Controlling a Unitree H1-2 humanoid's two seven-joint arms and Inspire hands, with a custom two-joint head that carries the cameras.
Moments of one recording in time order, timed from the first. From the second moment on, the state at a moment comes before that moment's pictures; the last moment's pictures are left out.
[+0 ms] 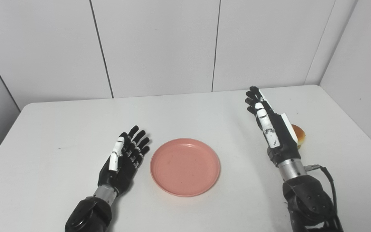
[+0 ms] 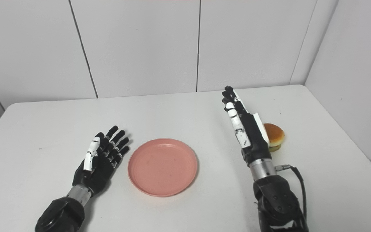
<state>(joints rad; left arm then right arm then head) -0.26 0.02 0.08 0.16 -0.43 0.30 -0.25 -0.25 -0.17 -0.06 -0.25 -0.01 0.13 0.07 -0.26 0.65</state>
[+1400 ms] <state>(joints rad) -0.26 0.07 0.12 0.20 -0.50 0.30 -0.32 -0.34 -0.51 0.01 -0.13 -0.93 0.46 0.35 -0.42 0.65</state>
